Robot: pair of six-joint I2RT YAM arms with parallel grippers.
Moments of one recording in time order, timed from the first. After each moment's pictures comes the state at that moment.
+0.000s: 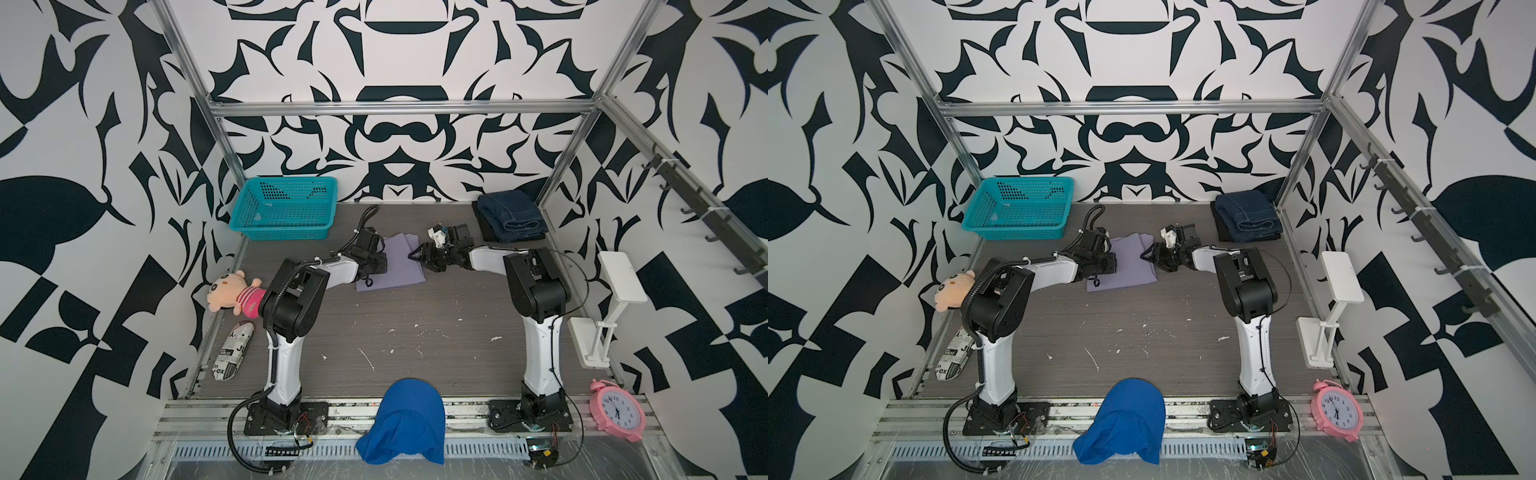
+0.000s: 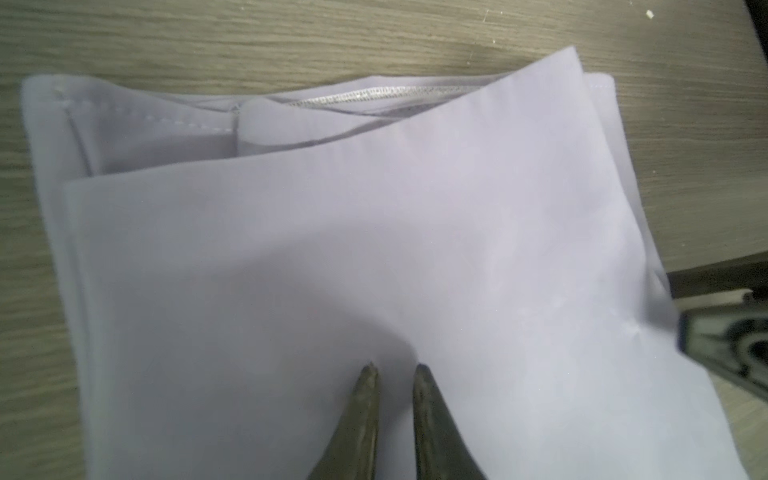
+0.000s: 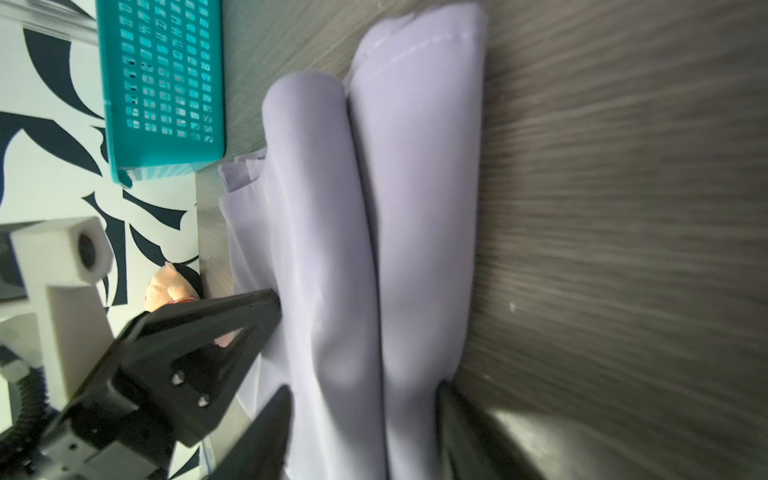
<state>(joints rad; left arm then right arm) -0.50 2.02 1.23 -0.05 0.03 -0.42 0.32 2.15 1.34 0.00 -0.67 0.64</state>
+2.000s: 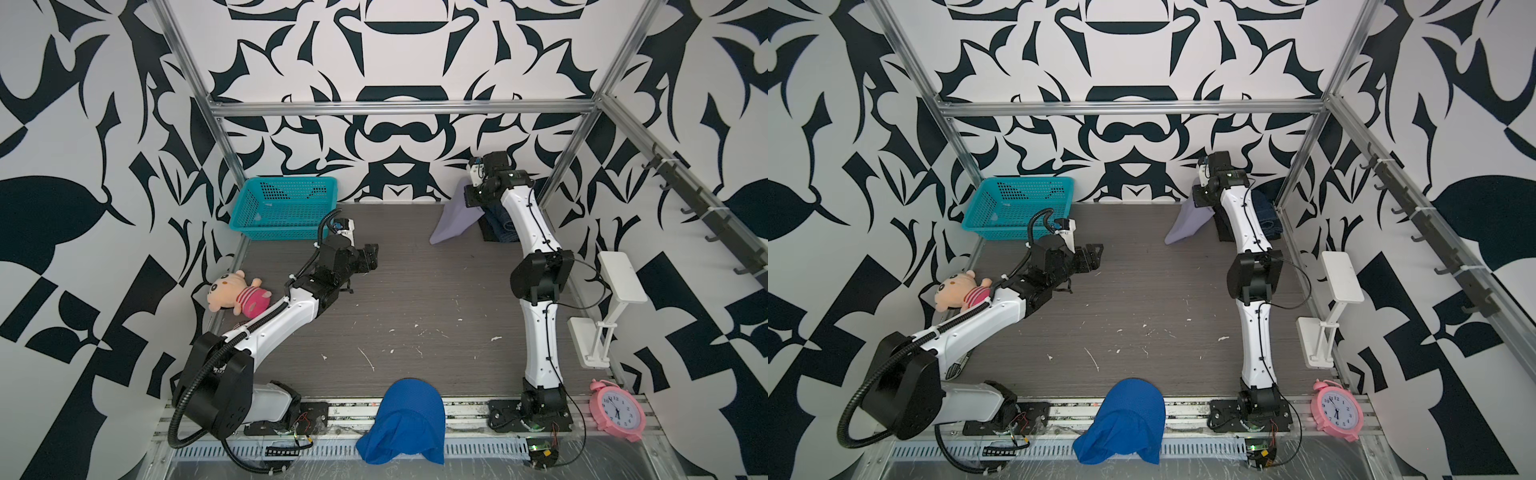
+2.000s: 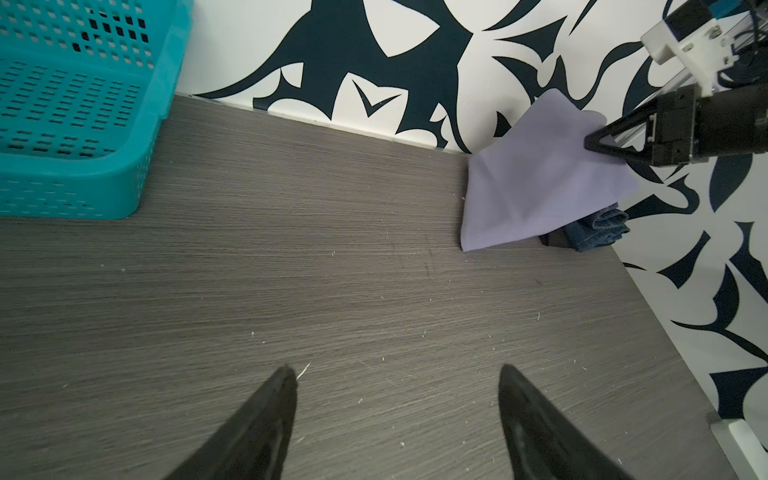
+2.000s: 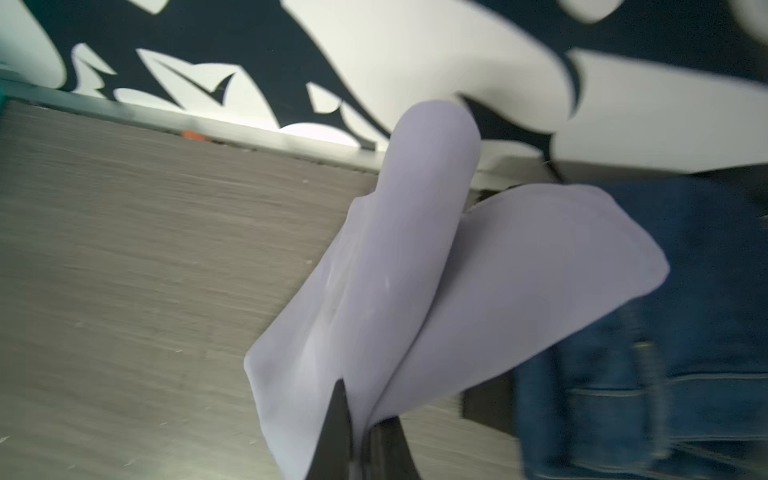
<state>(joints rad) -0.51 1.34 0.86 0.06 -0.04 -0.47 0.10 2.43 2.64 -1.08 -0.10 -0.08</state>
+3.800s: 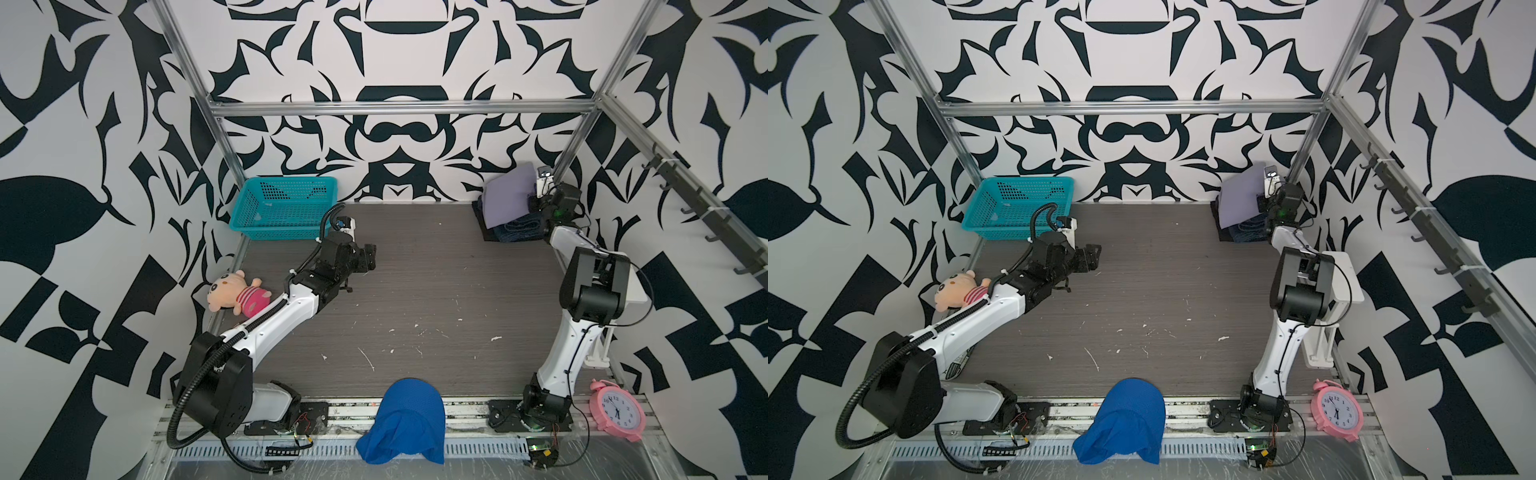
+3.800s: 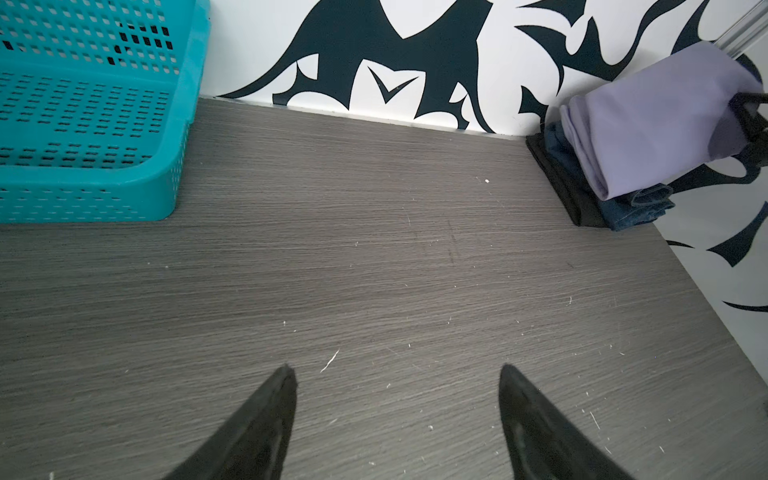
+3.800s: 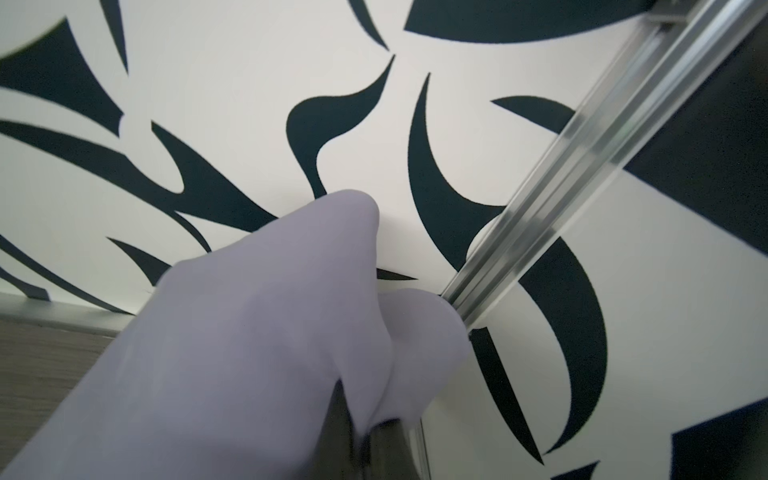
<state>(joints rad) -0.51 1.37 0.93 -0.06 -0.07 -0.39 -0.29 2.10 1.58 0.37 -0.21 -0.33</state>
